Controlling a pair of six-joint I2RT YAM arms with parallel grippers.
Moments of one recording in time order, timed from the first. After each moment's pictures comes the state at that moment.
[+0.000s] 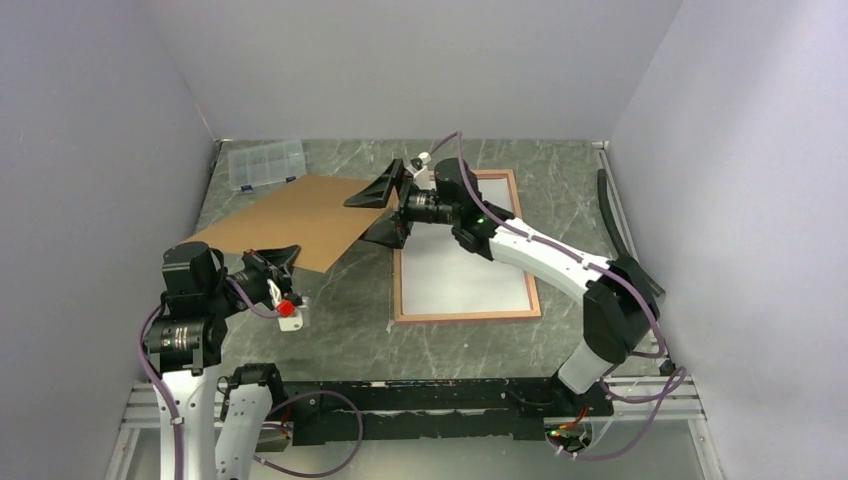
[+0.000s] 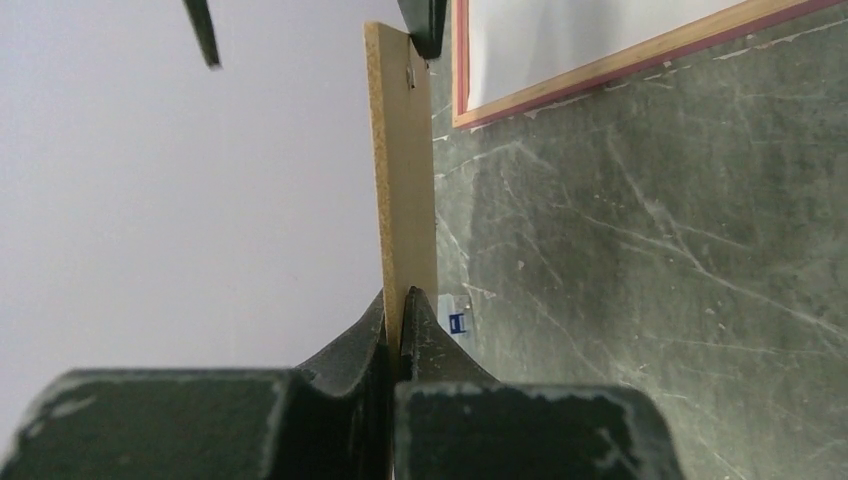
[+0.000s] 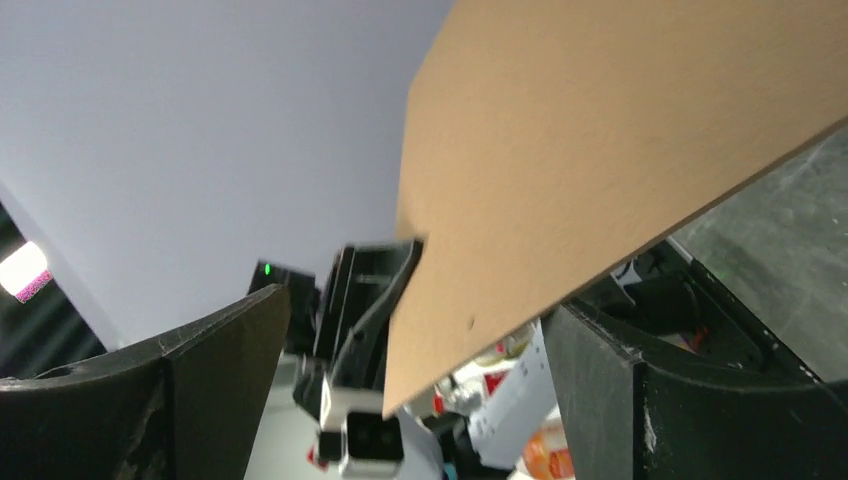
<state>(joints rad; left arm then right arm) 0.11 0.57 0.95 -0.90 0.88 1.64 0.75 1.64 1.26 0.19 -0.57 1.57</state>
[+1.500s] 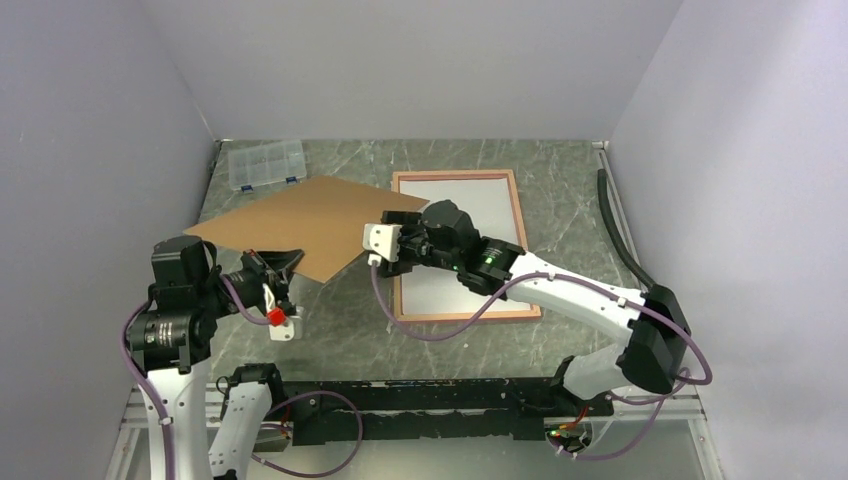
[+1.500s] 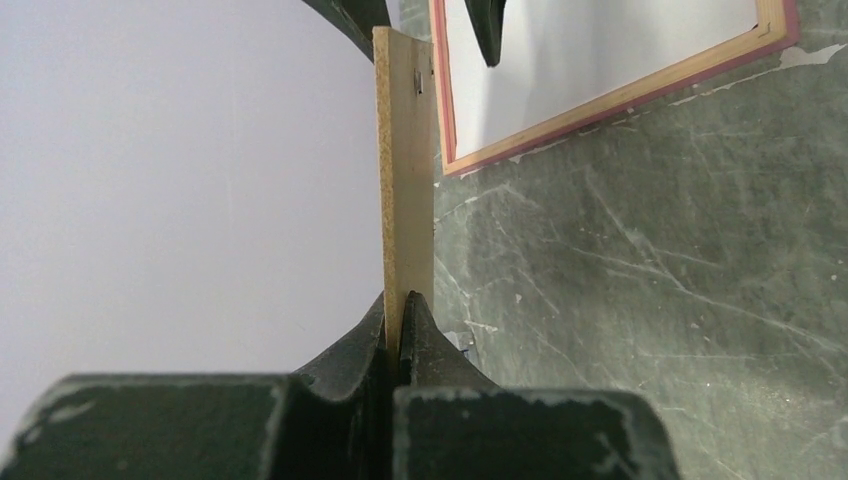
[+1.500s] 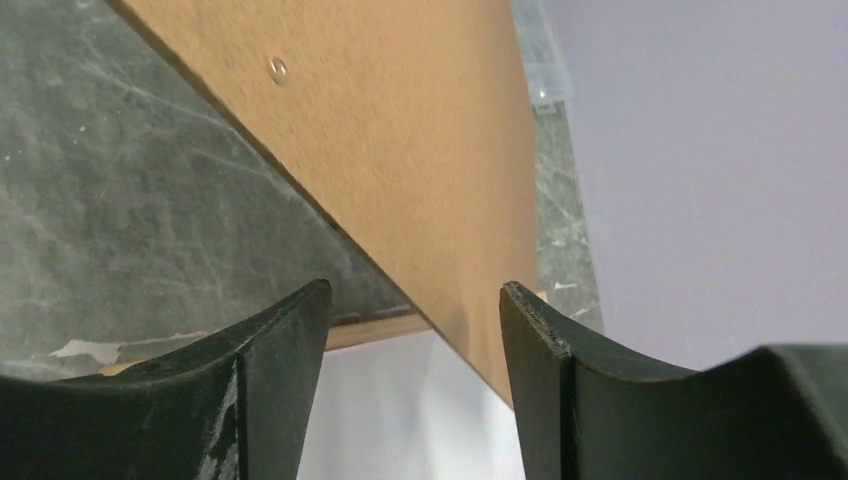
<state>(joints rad) 0.11 0.65 1.12 -1.12 0.97 1.76 0.97 1.40 1.12 -0.06 -0.16 -0.74</state>
